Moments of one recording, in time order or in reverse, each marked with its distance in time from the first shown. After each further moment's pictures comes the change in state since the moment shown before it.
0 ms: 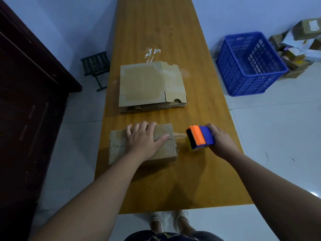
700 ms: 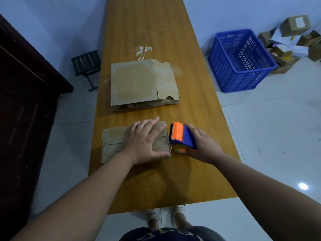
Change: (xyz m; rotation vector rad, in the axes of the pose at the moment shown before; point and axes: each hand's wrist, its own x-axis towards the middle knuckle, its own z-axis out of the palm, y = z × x) left_hand -0.007 0.004 -0.005 0.050 -0.065 0.374; right_hand -0.018 -0.023 0.018 -0.105 -0.111 -0.090
